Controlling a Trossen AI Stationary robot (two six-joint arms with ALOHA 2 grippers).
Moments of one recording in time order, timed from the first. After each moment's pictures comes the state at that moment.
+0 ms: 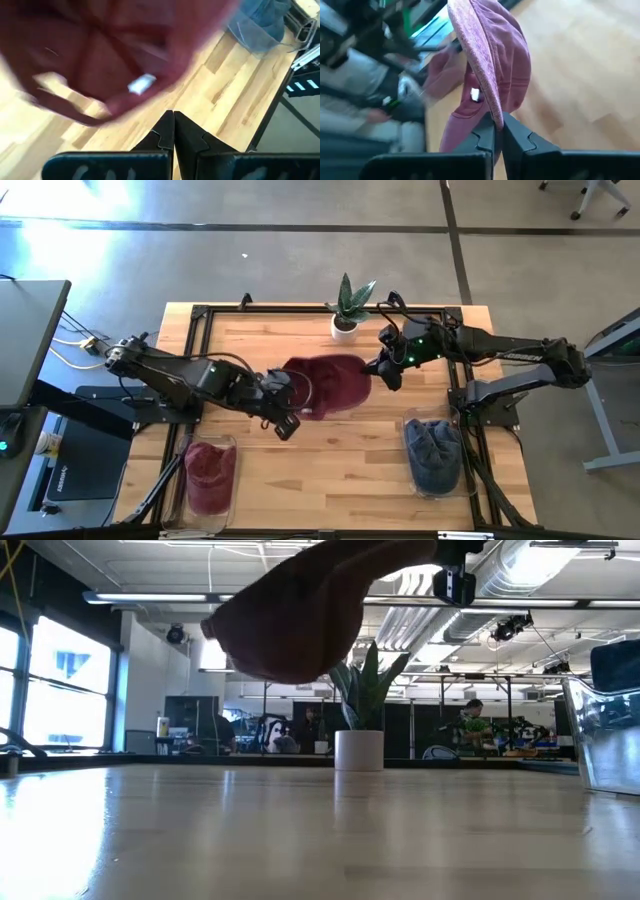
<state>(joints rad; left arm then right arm) -0.34 1.51 1.64 -1.11 -0.29 -1.00 -0.16 1.14 1.05 -0.42 -0.25 0.61</state>
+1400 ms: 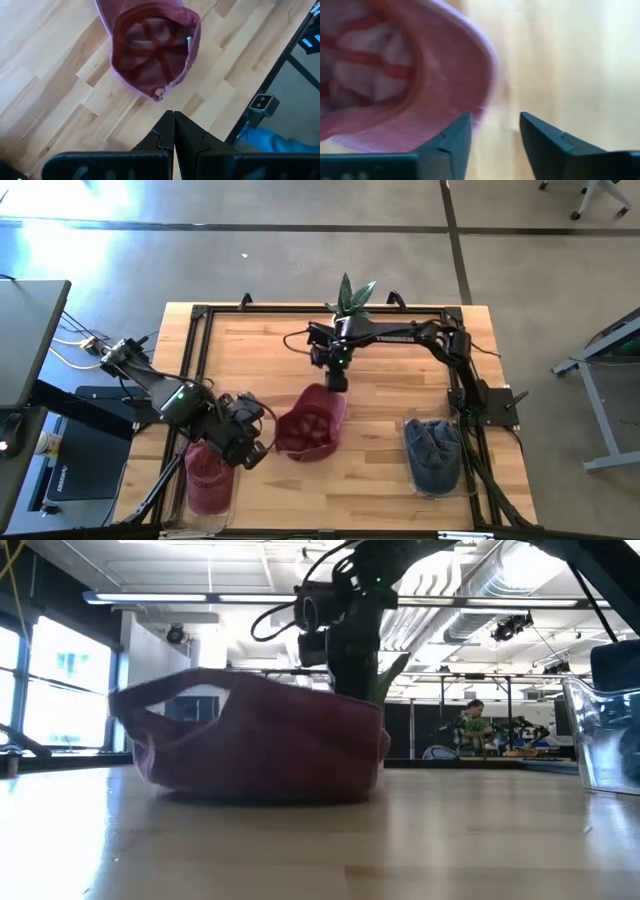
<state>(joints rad) -0.60 1.49 1.70 -1.39 -0.31 -1.25 -0.27 2.10 1.73 -0.97 -0.27 -0.15</state>
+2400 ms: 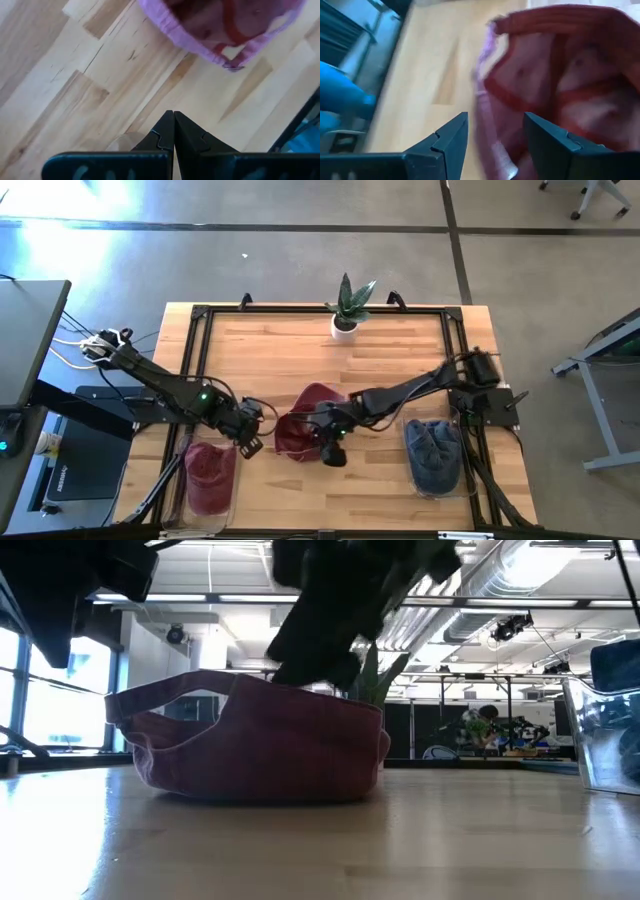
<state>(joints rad) -0.46 1.24 0.90 -0.84 -0.03 -1.17 0.21 1.93 1.31 -0.14 -0.21 0.30</state>
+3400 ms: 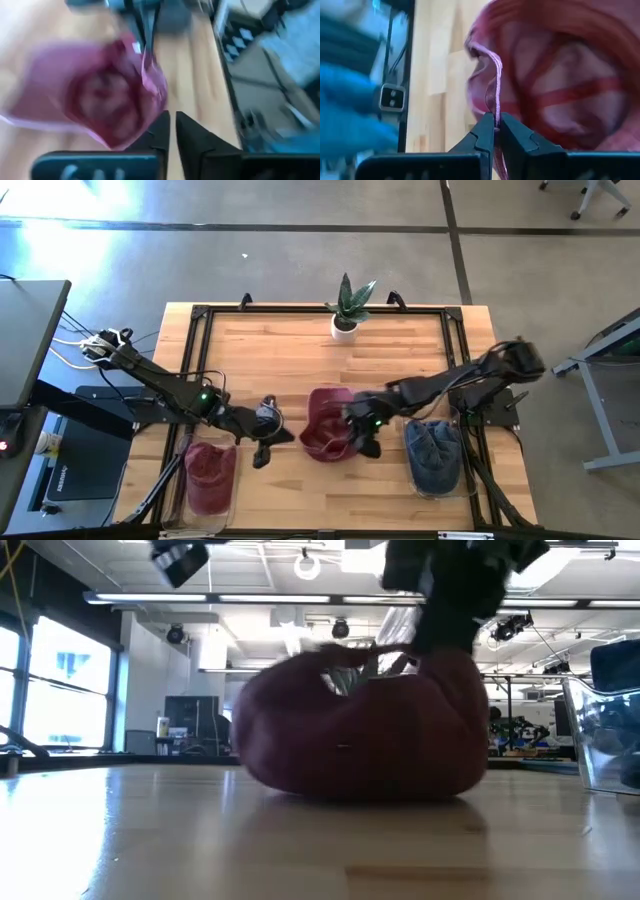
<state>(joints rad) -0.46 1.24 0.90 -0.20 -0.23 -0.50 0.20 1.59 1.00 -0.22 -0.29 0.49</state>
